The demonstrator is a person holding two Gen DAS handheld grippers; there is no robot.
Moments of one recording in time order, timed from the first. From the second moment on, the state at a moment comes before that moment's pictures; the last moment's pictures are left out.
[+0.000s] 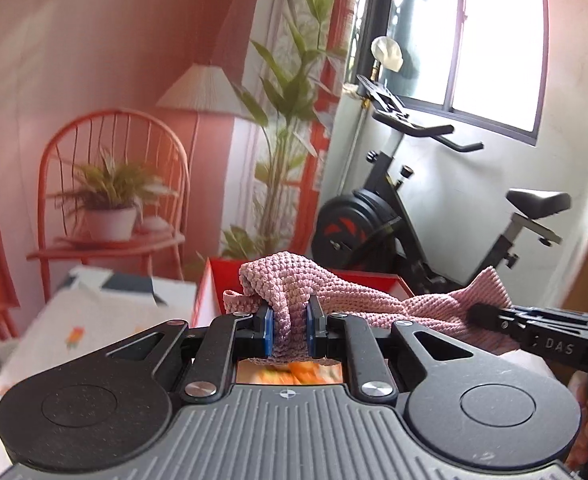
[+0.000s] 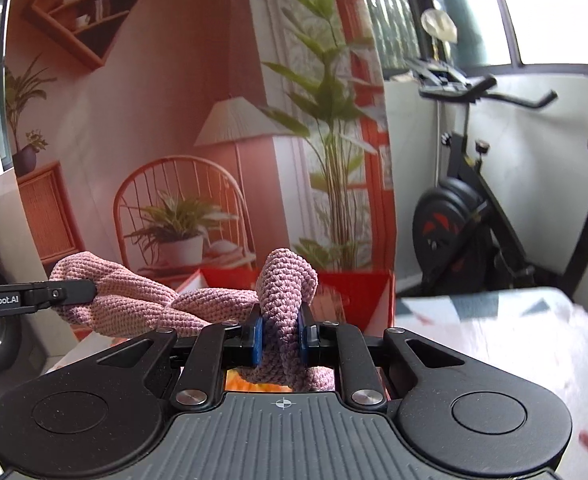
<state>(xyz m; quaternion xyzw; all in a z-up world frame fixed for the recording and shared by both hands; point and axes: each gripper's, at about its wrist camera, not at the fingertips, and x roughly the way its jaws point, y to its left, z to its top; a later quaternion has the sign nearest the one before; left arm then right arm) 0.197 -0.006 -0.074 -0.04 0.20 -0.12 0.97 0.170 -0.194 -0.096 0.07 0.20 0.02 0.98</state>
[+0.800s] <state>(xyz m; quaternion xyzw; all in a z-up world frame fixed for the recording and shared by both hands) 0.319 -0.013 -0.157 0.01 0.41 -0.12 0.90 0.283 -0.199 -0.180 0.07 0.34 0.02 0.94</state>
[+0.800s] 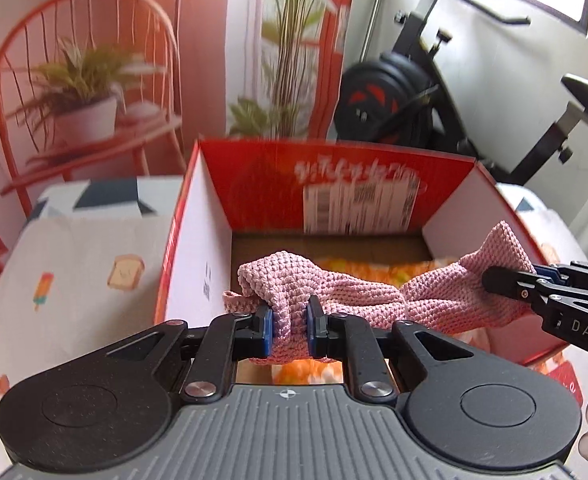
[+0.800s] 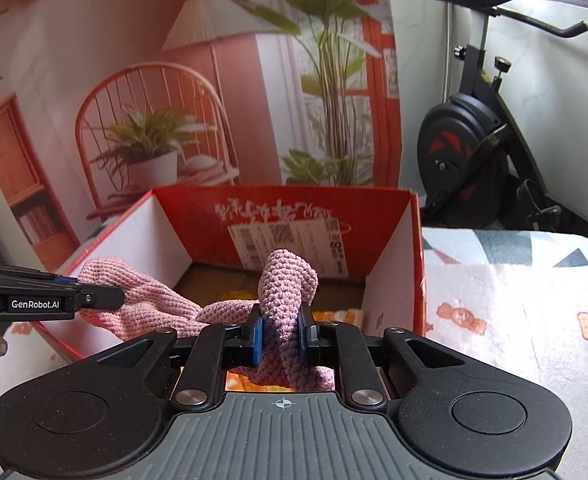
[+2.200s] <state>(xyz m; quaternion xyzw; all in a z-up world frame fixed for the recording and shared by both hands) 0.176 0.001 -0.116 -0.01 0.35 -0.17 0.92 0.166 -0.190 -0.136 0.05 0.31 0.03 0.95</state>
